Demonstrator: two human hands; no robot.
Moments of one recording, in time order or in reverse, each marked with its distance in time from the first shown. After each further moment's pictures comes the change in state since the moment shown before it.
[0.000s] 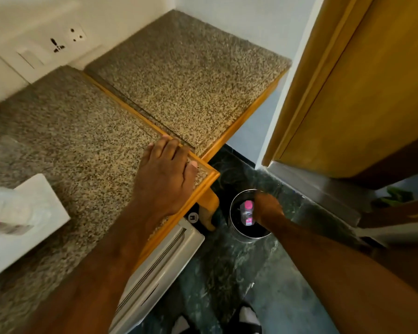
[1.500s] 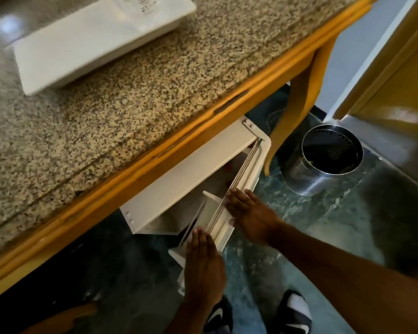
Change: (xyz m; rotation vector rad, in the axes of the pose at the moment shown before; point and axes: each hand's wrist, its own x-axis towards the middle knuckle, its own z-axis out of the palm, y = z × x) left_hand -0.440 -0.029 0.249 -0.020 -0.359 -0.491; right_hand -0.167 -0.130 0.276 -0.359 0.154 -1.012
